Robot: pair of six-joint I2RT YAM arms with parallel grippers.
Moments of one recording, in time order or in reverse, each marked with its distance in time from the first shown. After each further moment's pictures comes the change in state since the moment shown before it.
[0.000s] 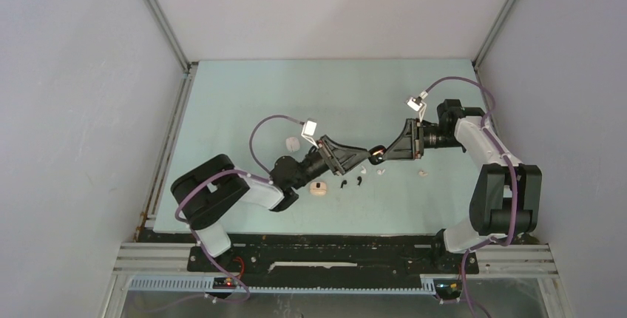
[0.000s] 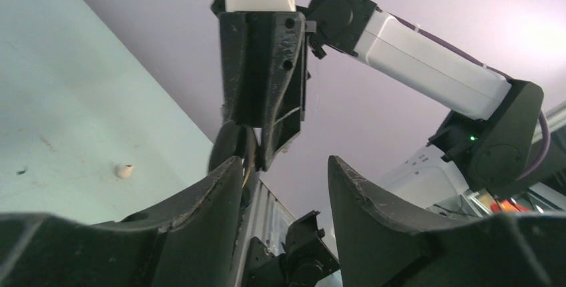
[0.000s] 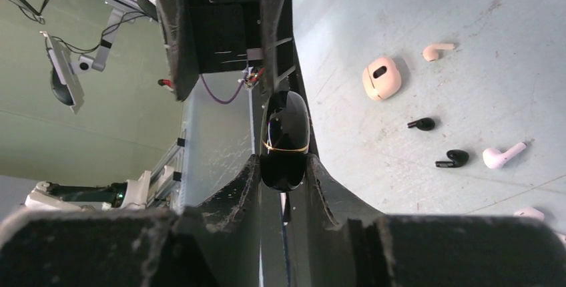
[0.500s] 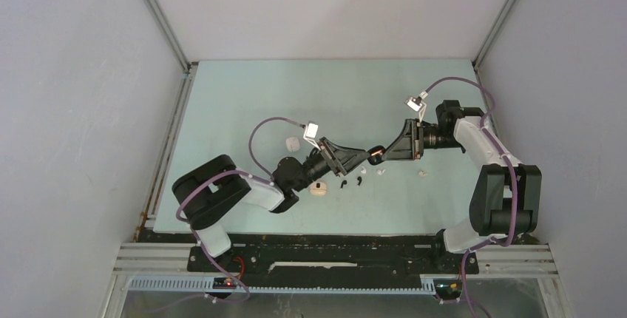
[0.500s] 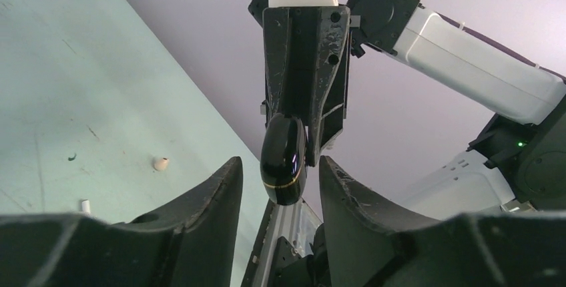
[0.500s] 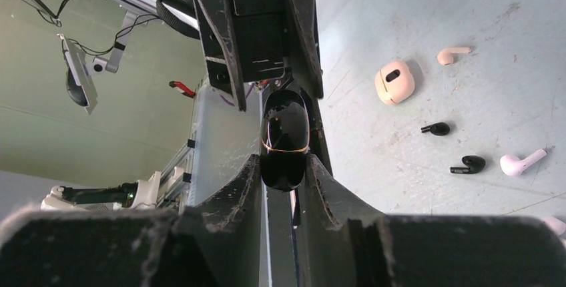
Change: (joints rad) left arm -0.017 -0.030 -0.053 -0.048 -0.105 0.073; right arm 0.003 -0.002 0.000 -0.026 -0.026 -0.008
